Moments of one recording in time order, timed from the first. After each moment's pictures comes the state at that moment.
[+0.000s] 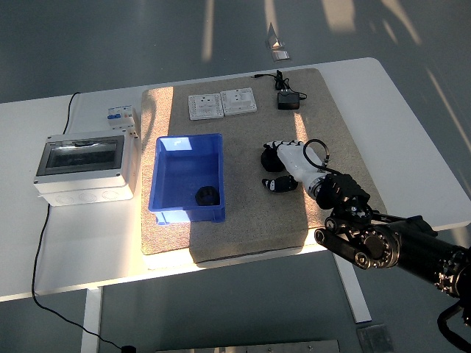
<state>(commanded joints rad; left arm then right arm) -0.07 0.04 -1.62 -0.18 1.57 0.09 0.11 0.79 0.00 0.33 0.66 -1.62 -0.34 -0.11</state>
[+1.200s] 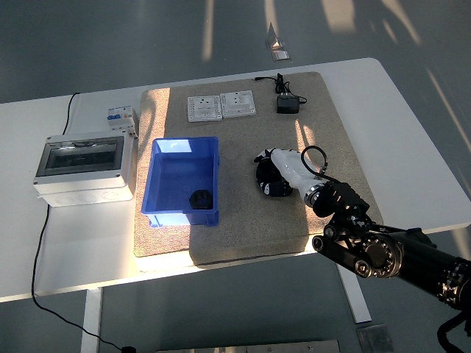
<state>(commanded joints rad) -0.07 0.04 -1.63 -0.18 1.59 0.10 0.11 0.73 -0.01 0.40 0.73 -1.62 -0.39 -0.06</state>
